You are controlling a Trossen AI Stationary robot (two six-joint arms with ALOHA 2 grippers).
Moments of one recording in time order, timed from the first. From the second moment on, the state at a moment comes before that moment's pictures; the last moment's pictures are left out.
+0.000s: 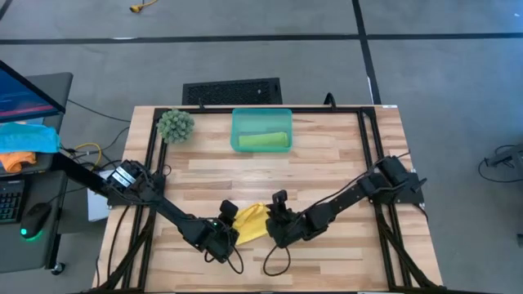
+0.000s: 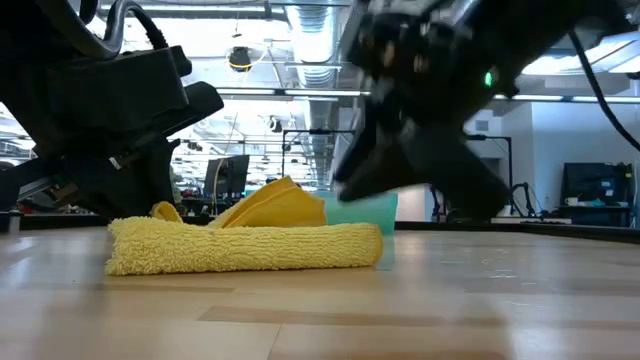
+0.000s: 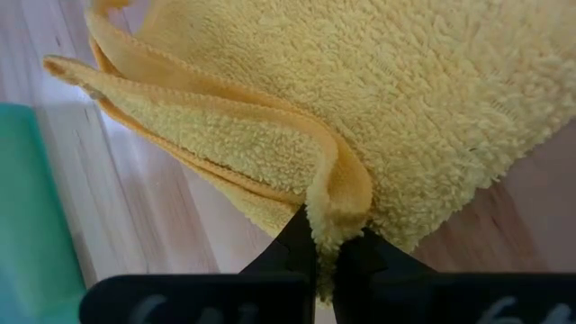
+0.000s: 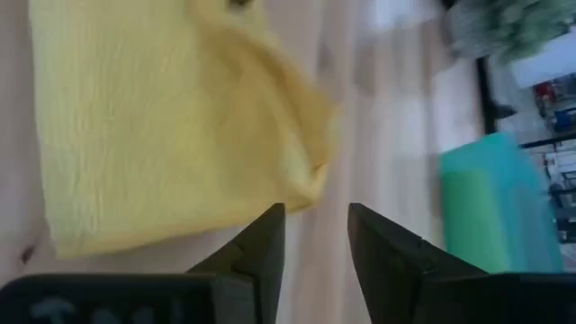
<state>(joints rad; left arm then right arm) -0.64 1.91 1.02 -0.53 -0.60 -0.04 0.48 1.99 1.18 -0.20 0.74 -0.18</state>
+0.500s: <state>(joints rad) -0.64 1.91 1.02 -0.53 -0.60 -0.05 0.28 1.95 1.18 0.11 0.28 -0.08</state>
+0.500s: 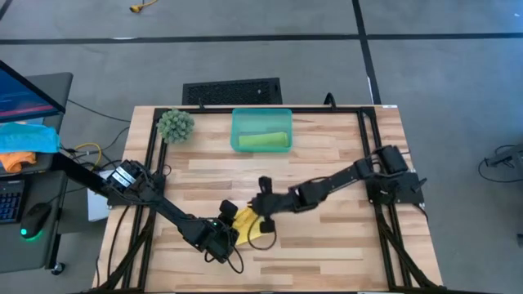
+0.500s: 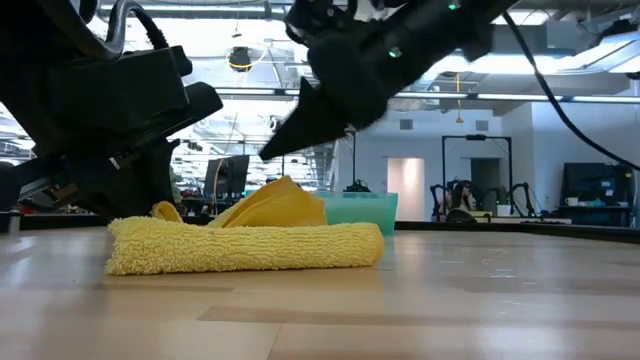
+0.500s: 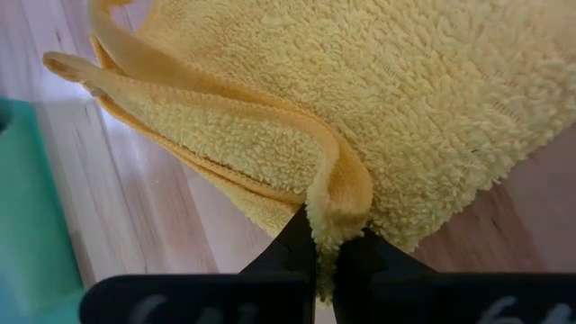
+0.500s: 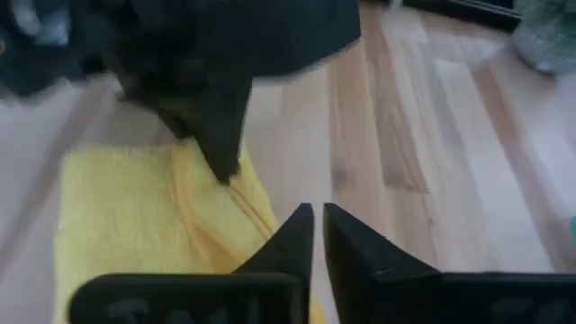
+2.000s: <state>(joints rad) -0.64 1.91 1.02 -0.55 -0.61 -0.09 0.29 1.98 1.18 0.07 0.19 0.00</state>
